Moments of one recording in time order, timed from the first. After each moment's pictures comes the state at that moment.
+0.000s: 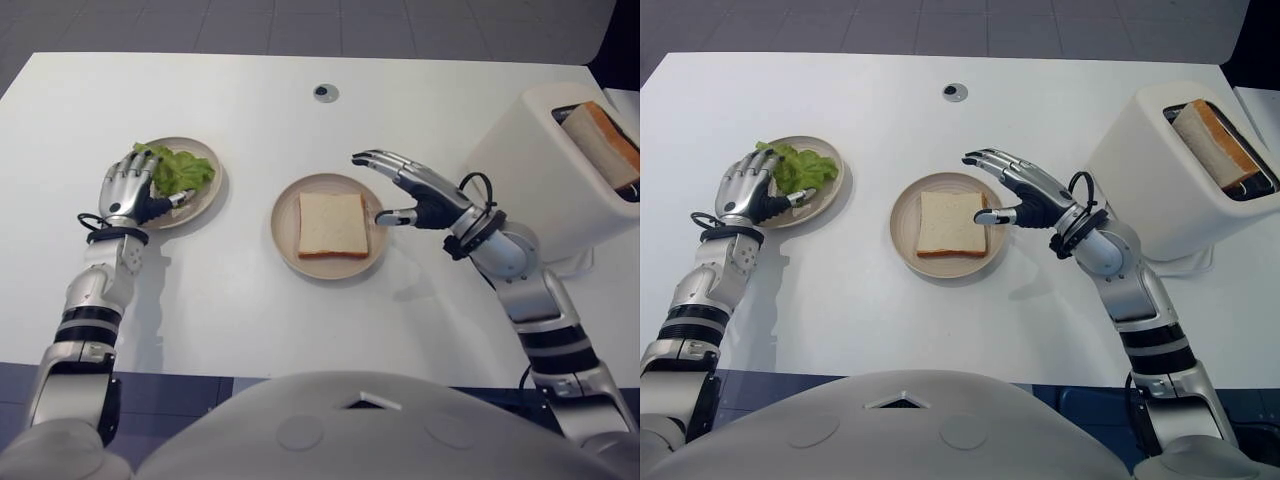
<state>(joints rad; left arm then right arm) -0.16 0.62 -0.06 0.54 0.88 -0.13 0.25 0.00 -0.56 0.15 -0.29 -0.35 -0.30 0.37</state>
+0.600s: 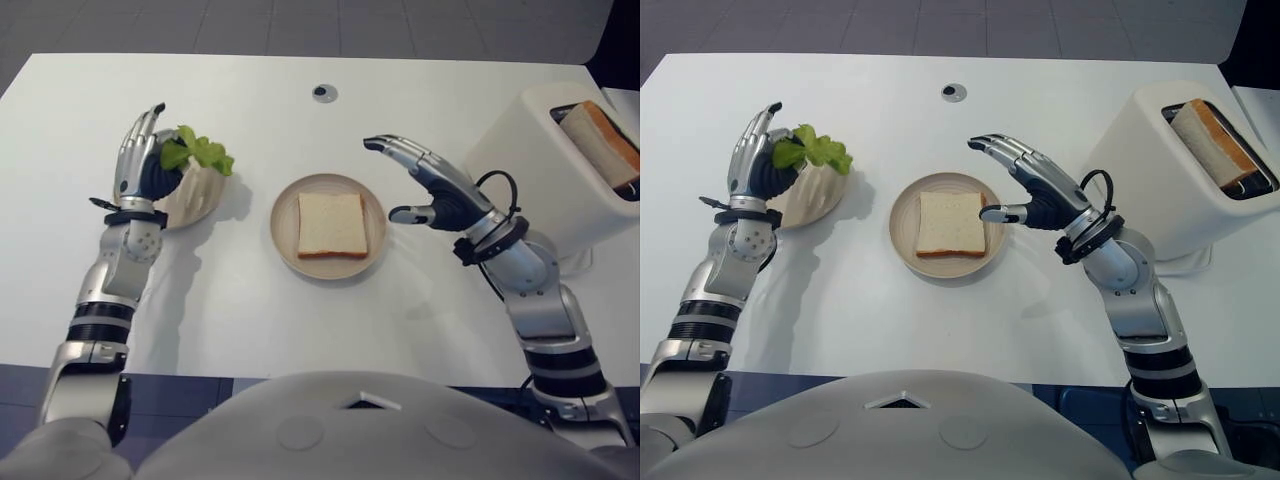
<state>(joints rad) -0.12 0.49 -0.01 0.20 0.53 -0.26 0.33 0.06 -0.52 0.07 -0.44 -0.33 -0.23 0.34</state>
